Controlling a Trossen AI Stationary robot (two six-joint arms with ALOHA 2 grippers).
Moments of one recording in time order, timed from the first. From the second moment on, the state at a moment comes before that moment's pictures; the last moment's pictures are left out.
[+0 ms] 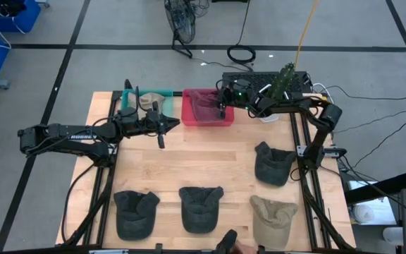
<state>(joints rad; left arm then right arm) 0.33 1.03 0.41 0.57 0.12 0.06 -0.57 1.78 0.99 0.51 -0.15 -0.44</state>
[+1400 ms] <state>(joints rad) 0.34 1.03 0.41 0.63 0.13 0.08 -0.56 2.03 1.08 0.59 -0.16 -0.15</state>
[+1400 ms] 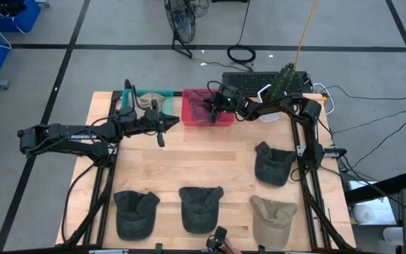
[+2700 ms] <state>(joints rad) 0.34 1.03 0.41 0.60 0.13 0.05 -0.57 1.96 1.08 0.31 -0.20 0.02</state>
